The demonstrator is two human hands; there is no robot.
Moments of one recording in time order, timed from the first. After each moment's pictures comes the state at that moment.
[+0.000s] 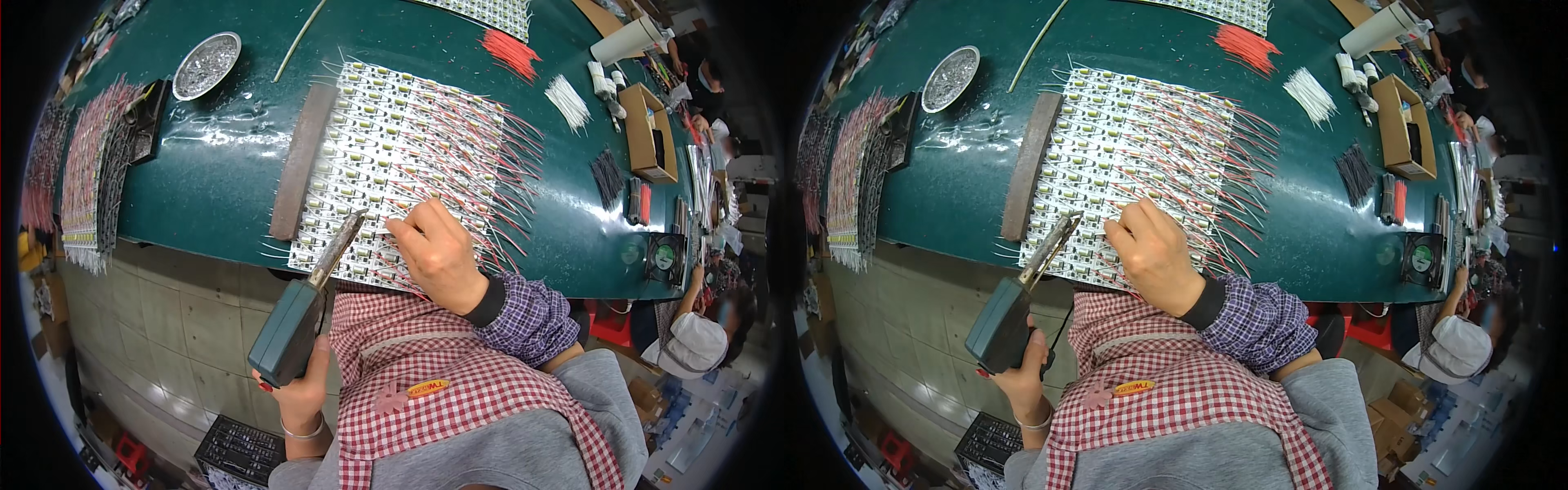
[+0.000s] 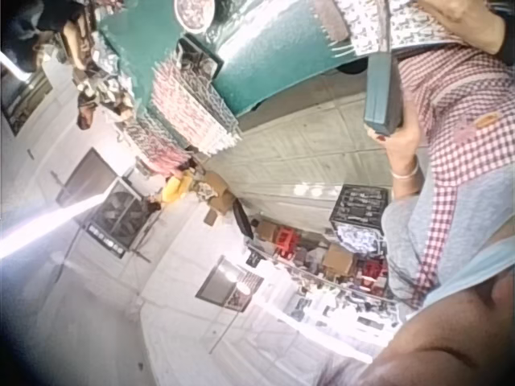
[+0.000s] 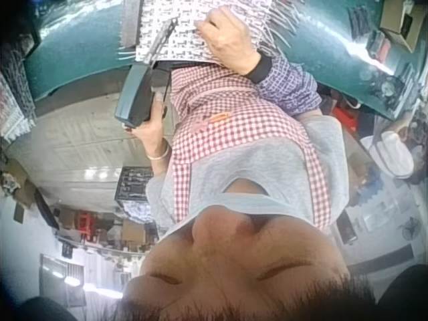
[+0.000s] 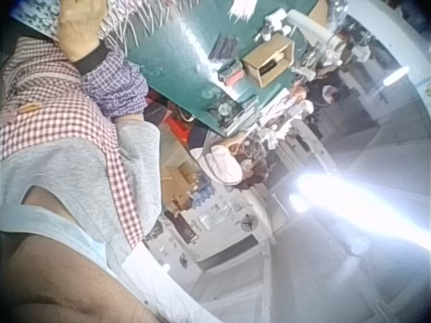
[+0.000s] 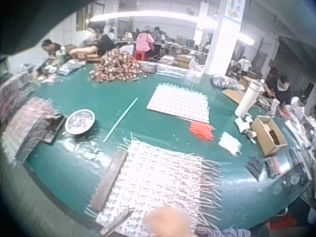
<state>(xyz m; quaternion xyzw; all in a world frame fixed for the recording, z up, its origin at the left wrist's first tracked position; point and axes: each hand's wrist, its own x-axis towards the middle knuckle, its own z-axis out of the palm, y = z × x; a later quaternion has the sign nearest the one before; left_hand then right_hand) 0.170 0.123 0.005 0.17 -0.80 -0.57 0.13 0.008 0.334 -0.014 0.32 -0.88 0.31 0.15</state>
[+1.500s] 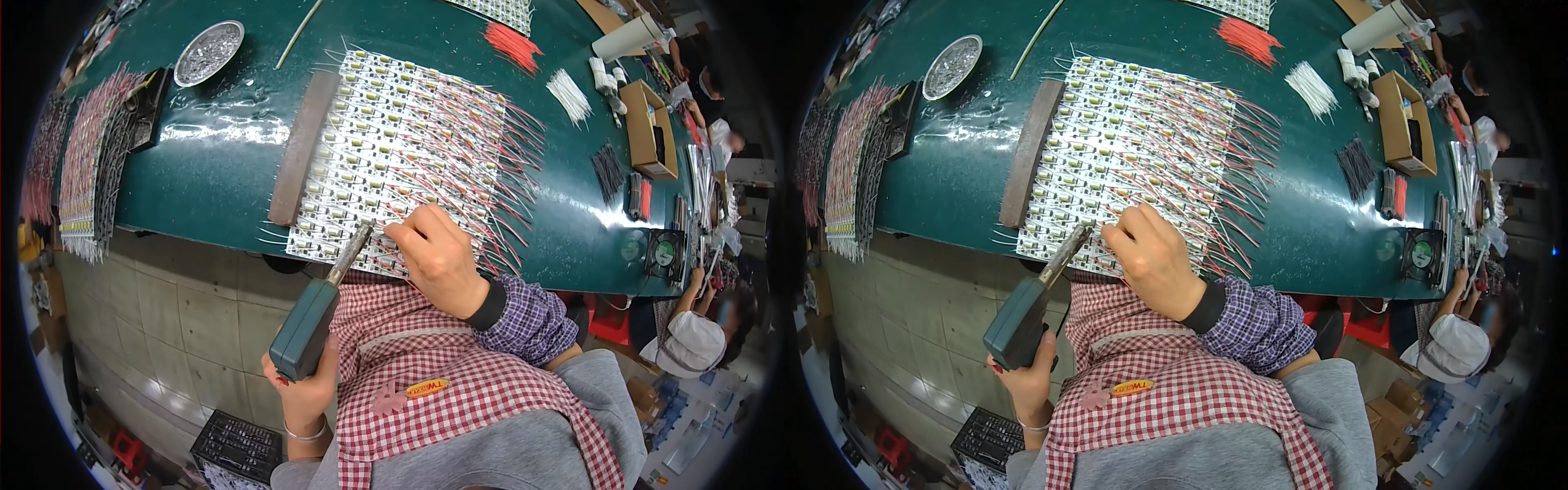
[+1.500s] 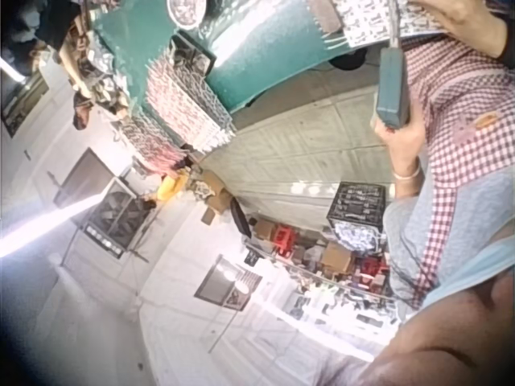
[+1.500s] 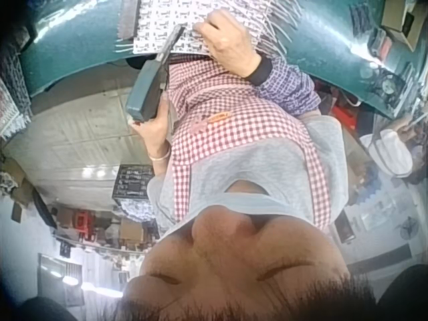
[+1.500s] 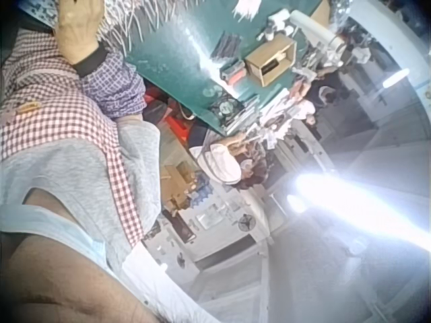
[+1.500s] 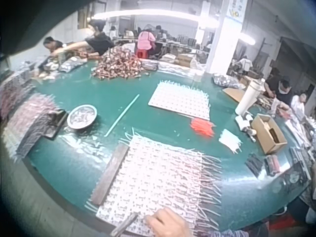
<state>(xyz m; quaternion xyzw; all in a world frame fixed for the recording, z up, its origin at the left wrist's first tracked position) 0.189 0.138 0.005 0.23 -0.79 -0.55 0.12 0.027 0.334 -0.012 0.32 -0.88 0.33 0.12</state>
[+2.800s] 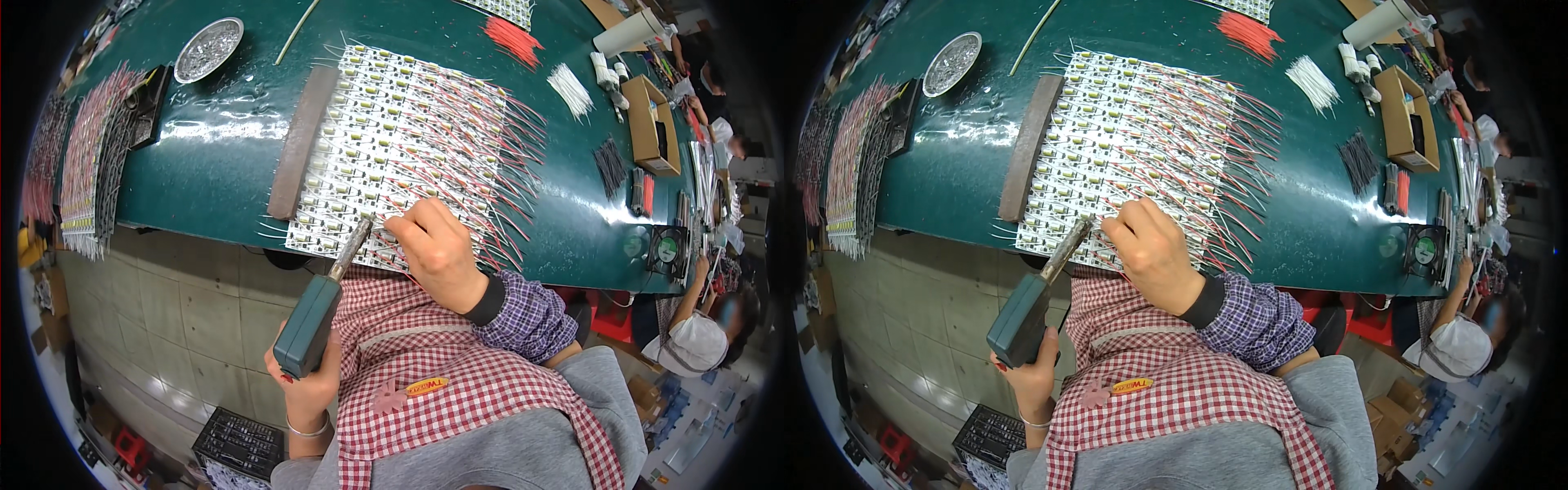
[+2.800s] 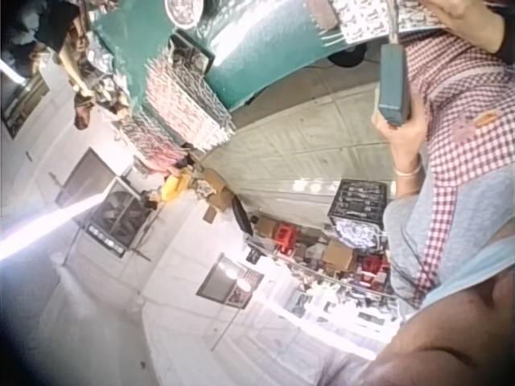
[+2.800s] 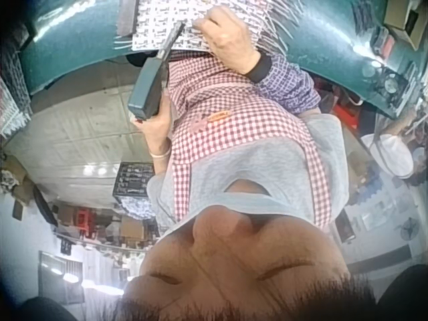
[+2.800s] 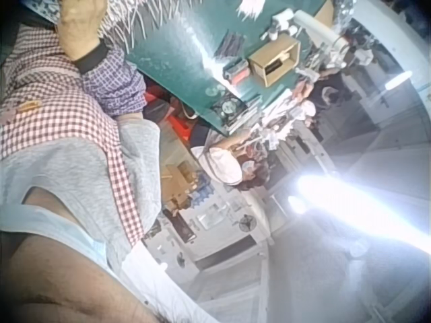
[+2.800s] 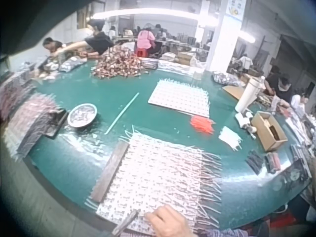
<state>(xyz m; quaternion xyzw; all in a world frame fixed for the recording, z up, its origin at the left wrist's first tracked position) 0.181 0.136 0.014 0.19 -0.80 -0.57 0.07 0.028 0.334 -0.016 0.31 -0.87 0.35 0.13</state>
